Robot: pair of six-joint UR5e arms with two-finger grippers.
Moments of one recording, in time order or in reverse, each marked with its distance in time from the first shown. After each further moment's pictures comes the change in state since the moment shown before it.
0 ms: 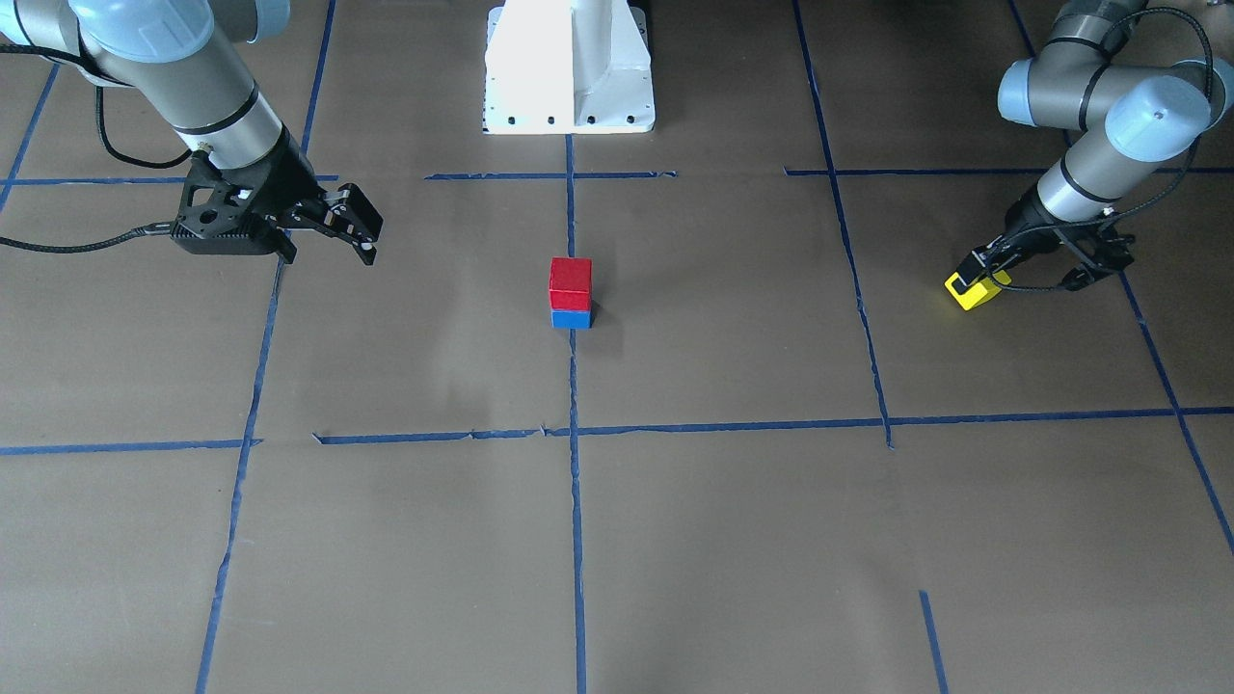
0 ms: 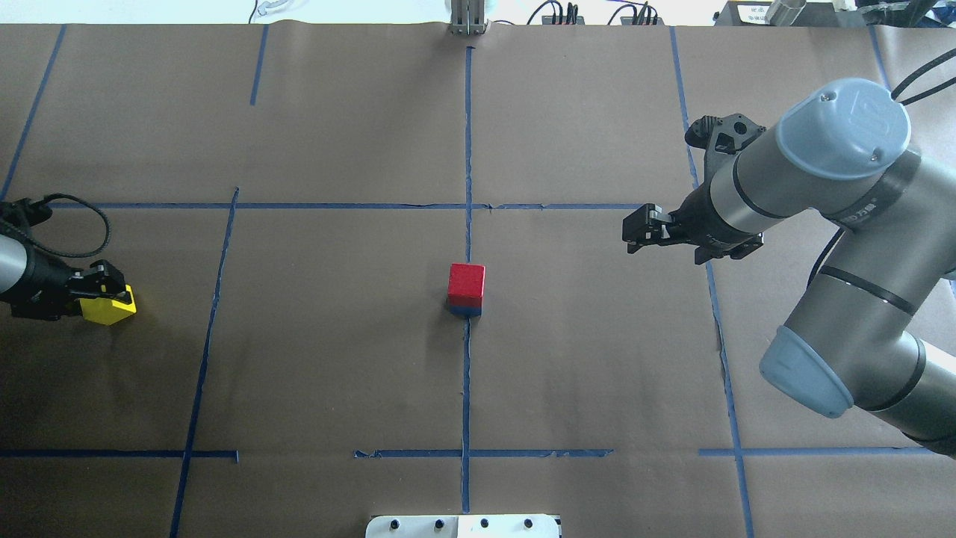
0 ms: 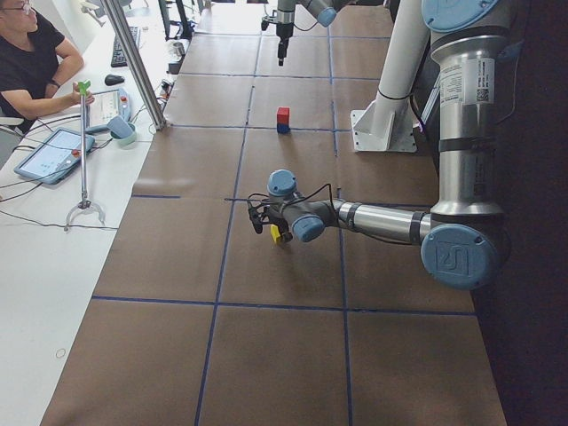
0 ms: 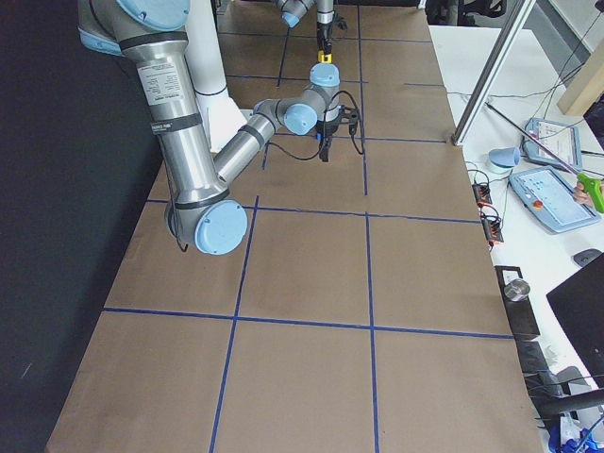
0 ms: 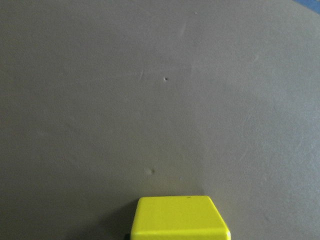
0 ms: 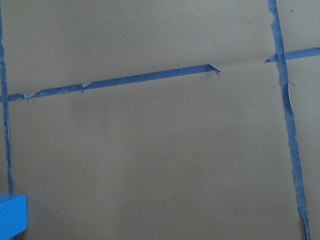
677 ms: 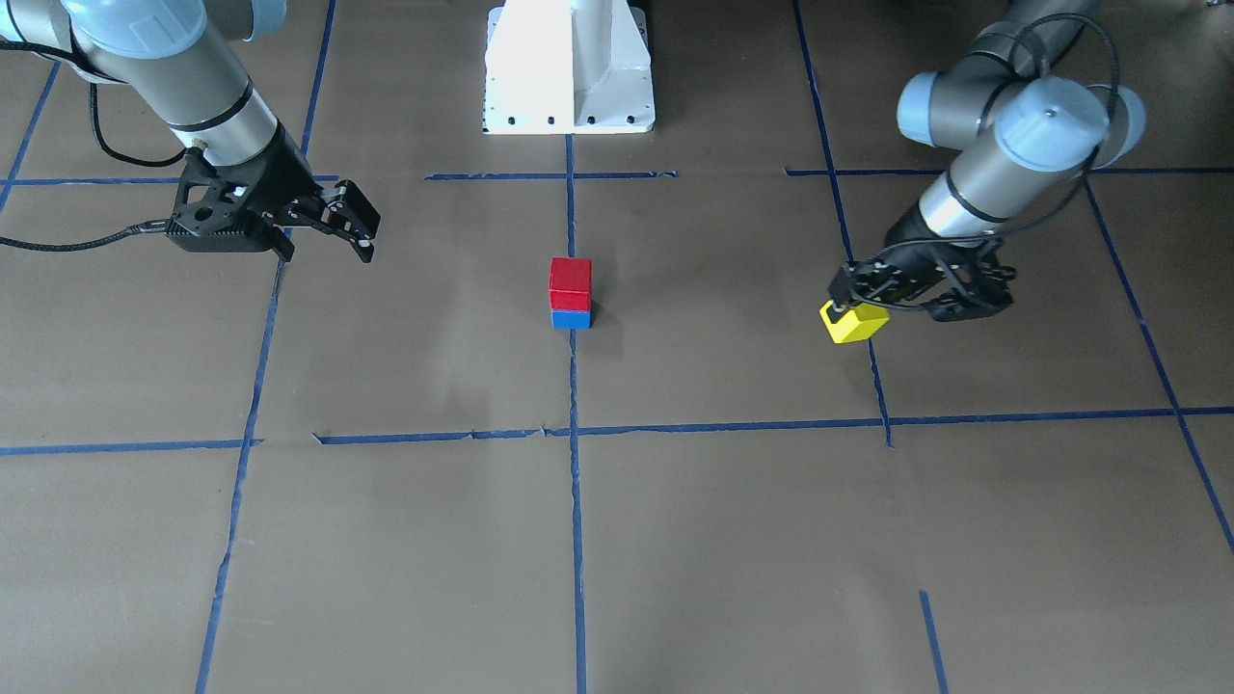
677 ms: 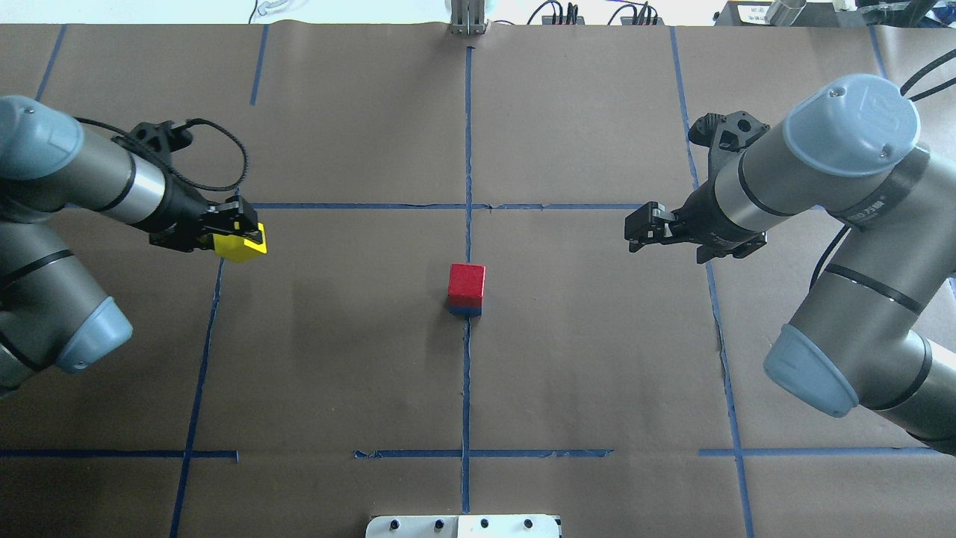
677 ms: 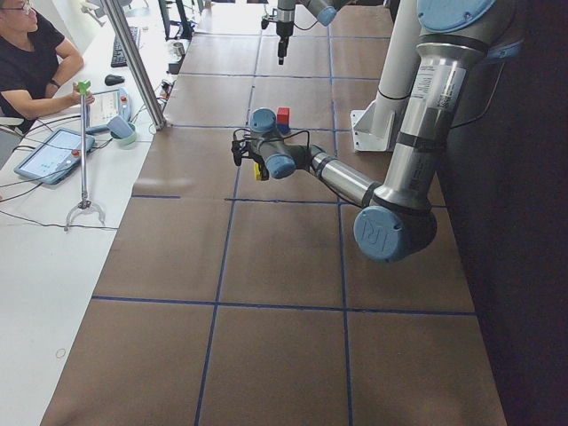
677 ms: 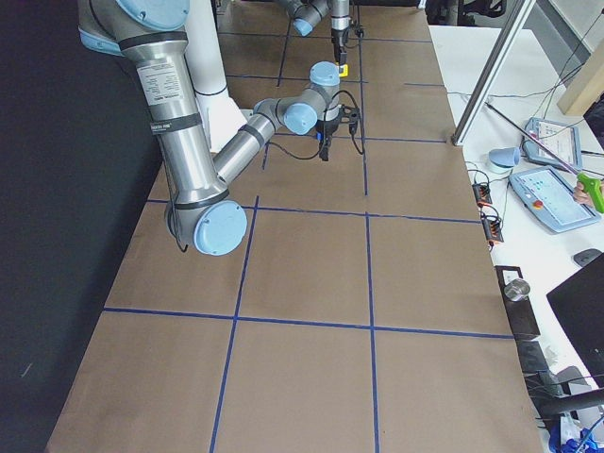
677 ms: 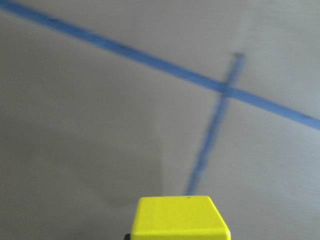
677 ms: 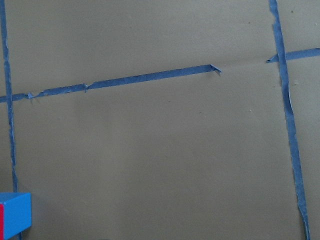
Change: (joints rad) left arm 0.057 -0.363 -0.060 0.244 0.010 0.065; right arm 0.009 -0.002 0.009 0.000 0.012 -0.004
